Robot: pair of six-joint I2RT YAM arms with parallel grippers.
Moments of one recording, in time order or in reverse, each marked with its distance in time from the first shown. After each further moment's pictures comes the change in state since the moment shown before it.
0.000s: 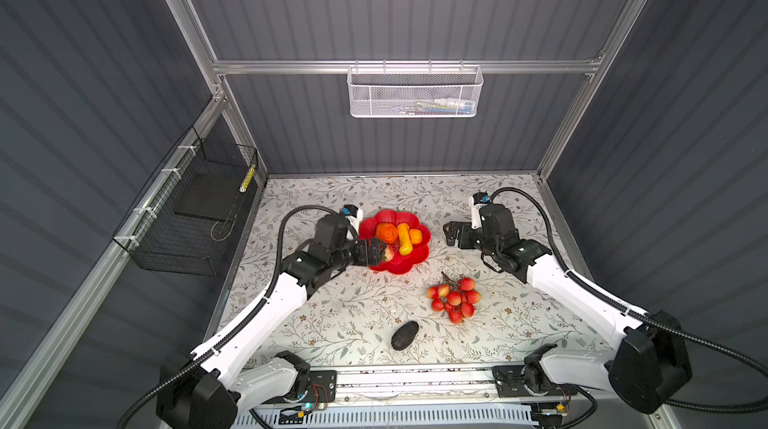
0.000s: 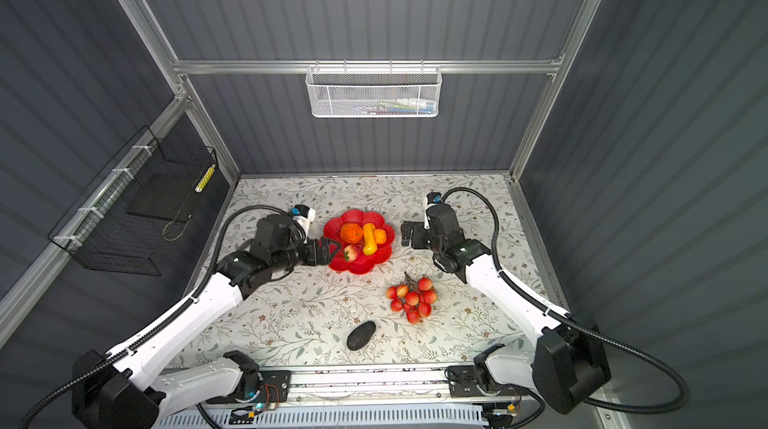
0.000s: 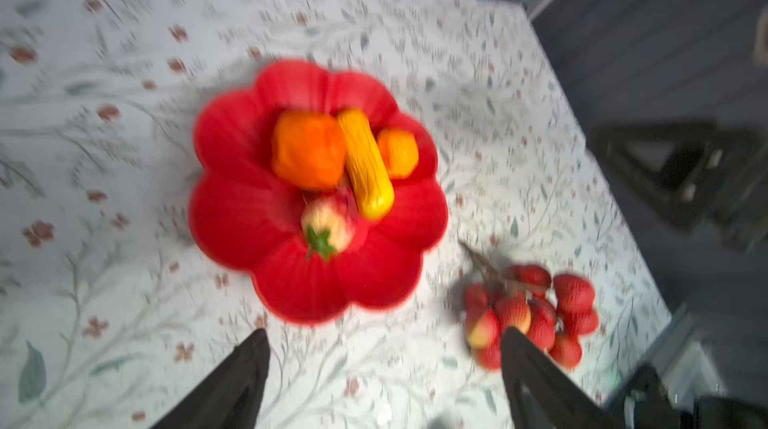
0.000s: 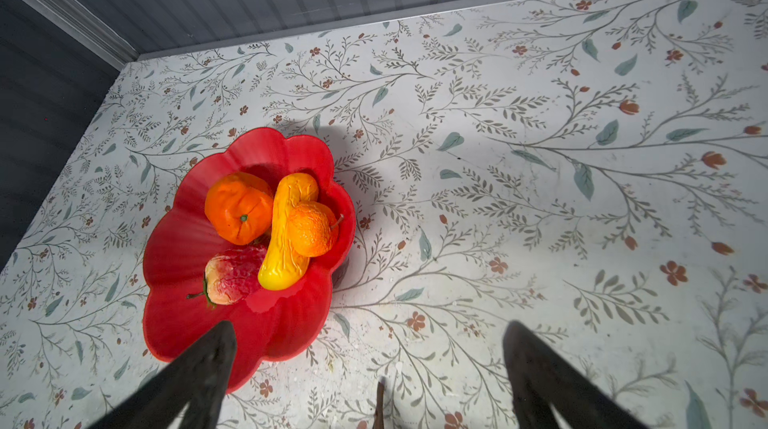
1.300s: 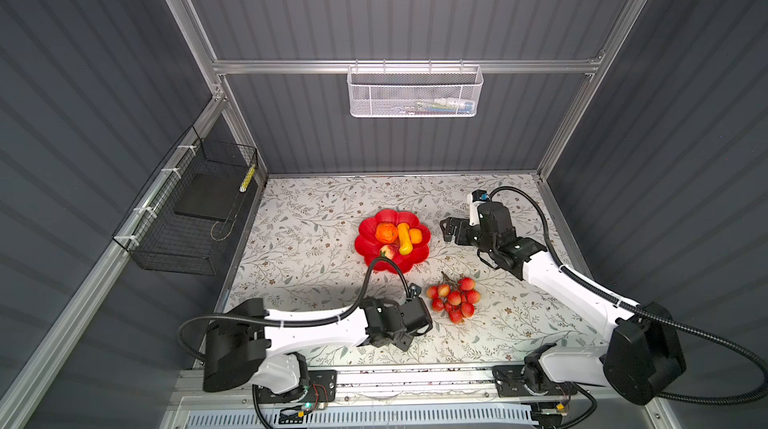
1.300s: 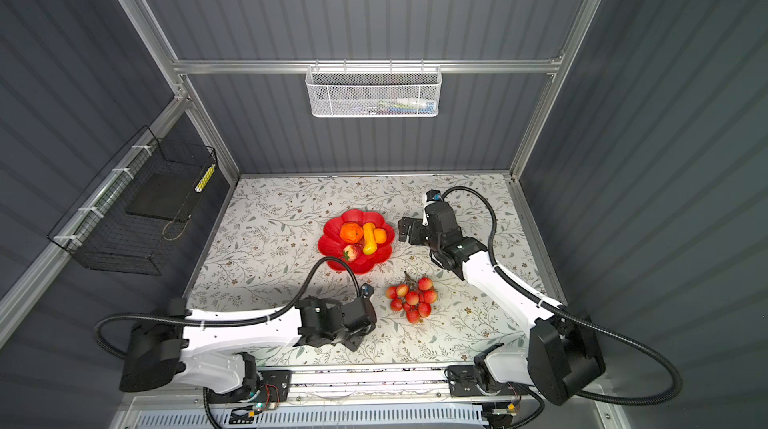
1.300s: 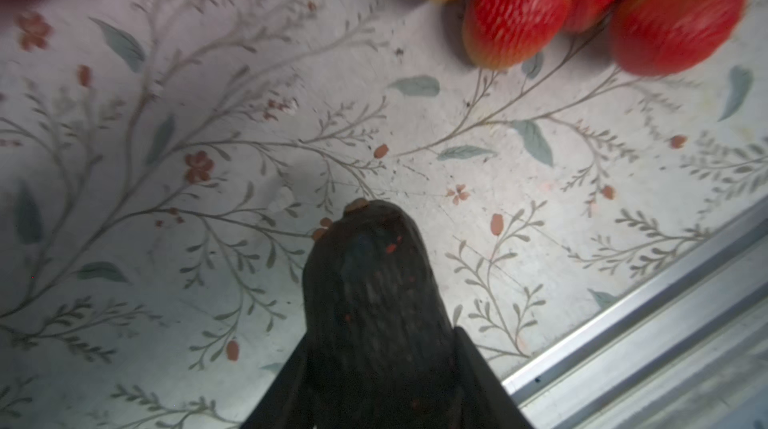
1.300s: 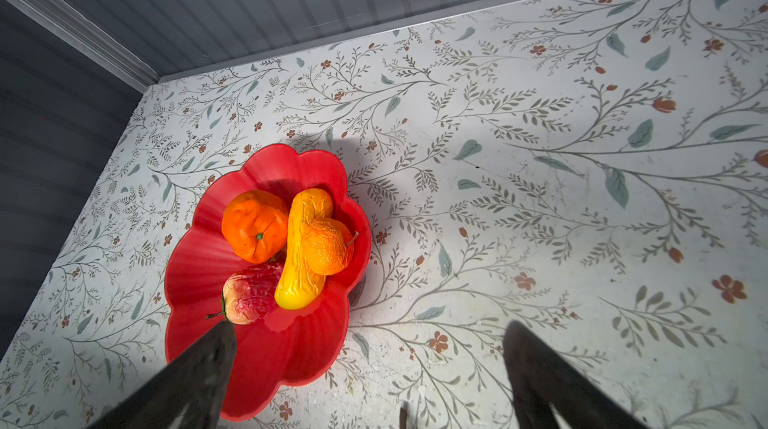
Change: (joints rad) left arm -0.653 0.236 -0.016 -0.200 -0.391 -0.216; right arm -0.009 0.019 -0.019 0.071 -0.030 0.049
